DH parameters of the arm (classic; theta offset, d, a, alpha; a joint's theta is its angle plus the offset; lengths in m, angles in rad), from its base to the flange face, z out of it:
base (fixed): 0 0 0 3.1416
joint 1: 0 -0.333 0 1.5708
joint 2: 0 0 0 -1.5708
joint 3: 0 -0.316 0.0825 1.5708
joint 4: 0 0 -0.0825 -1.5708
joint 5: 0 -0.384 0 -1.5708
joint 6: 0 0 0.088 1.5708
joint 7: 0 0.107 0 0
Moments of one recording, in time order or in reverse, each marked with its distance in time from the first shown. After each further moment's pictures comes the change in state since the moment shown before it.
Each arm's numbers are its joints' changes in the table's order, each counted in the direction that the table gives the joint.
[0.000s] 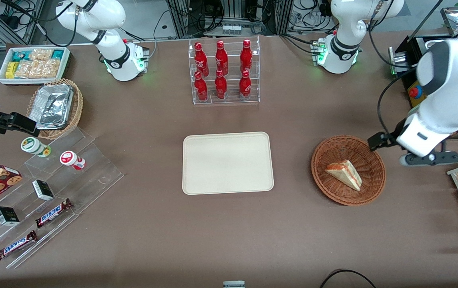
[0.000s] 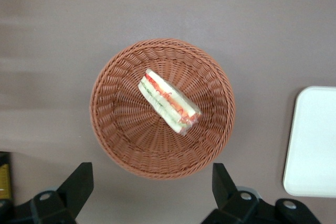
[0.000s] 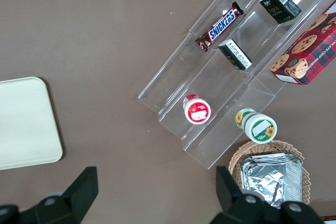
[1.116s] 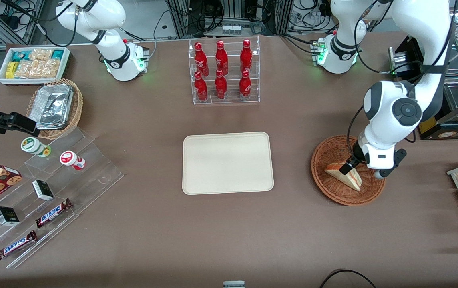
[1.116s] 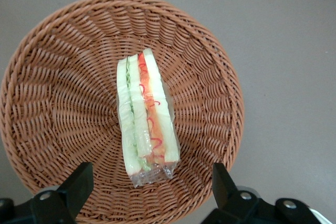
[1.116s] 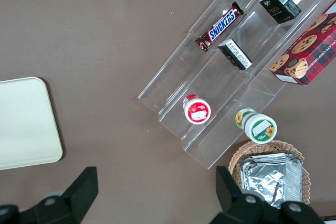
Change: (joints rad) arm 0.051 0.097 0.006 0.320 0.002 0.500 -0.677
